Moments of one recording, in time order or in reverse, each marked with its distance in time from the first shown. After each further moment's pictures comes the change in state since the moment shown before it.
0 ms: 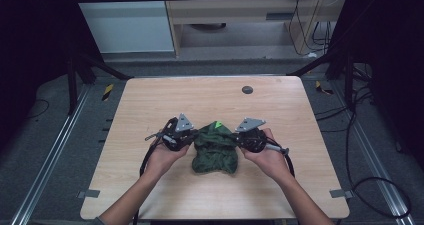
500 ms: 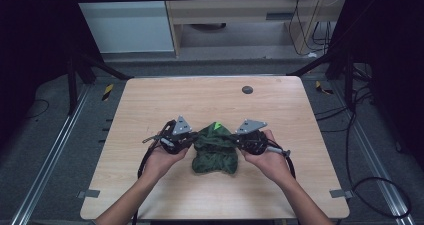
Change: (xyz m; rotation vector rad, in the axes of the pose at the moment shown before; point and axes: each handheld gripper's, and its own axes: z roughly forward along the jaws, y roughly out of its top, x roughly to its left) left arm -0.005 -0.003 -0.010 -0.017 -0.026 0.001; right arm 0.008 0.002 -0.011 -0.024 0.010 -0.013
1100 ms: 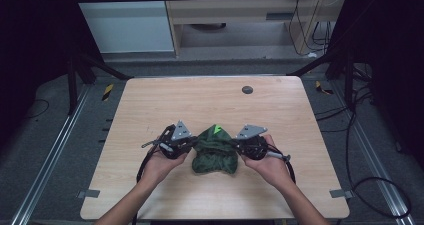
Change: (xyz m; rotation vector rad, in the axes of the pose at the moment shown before) left arm -0.008 -0.011 -0.003 0.001 -0.016 0.010; right arm 0.008 -0.011 0.000 0.002 0.015 0.007
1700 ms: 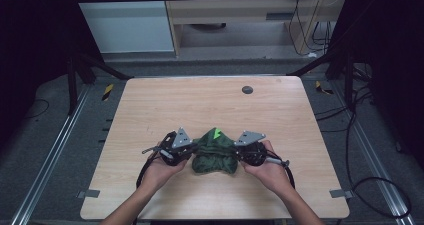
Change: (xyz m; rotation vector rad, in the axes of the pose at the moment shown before) left arm -0.011 -0.016 0.003 0.013 -0.019 0.022; right arm 0.011 -0.014 0.004 0.017 0.014 -0.016
